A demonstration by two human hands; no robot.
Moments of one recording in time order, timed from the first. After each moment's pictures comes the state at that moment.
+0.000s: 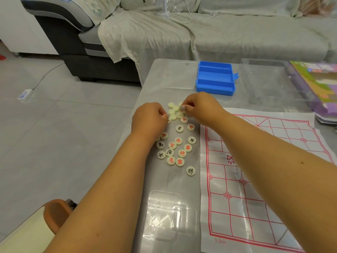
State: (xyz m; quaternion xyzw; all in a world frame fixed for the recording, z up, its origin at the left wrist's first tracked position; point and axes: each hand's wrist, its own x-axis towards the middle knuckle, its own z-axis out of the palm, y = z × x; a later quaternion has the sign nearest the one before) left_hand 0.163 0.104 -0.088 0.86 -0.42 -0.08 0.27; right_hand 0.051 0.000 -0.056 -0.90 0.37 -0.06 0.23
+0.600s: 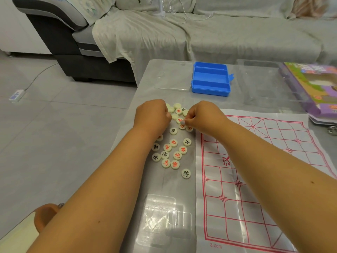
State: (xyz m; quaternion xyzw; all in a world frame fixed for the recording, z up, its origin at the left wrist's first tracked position) left_hand 0.159 0.078 -0.086 0.85 -0.49 -0.03 0.17; right_hand 0.034 0.000 -0.068 -0.88 0.42 0.00 0.22
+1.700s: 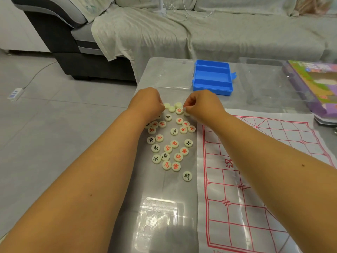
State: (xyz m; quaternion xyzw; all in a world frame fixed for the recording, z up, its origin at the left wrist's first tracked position) left_hand 0.191 0.059 -0.071 0.86 -0.47 -0.12 0.17; right_hand 0.050 -0.022 -0.072 -0.86 0.43 -0.12 0.24
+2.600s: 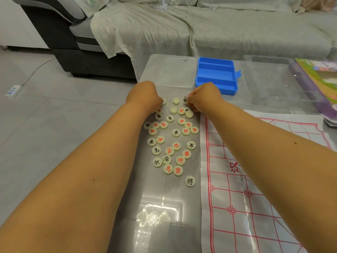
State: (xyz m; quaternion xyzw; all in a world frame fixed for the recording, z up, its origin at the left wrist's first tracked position) left_hand 0.212 0.040 -0.078 0.88 -0.44 -0.09 0.16; right_hand 0.082 -0.056 -0.082 -0.79 0.52 -0.09 0.31
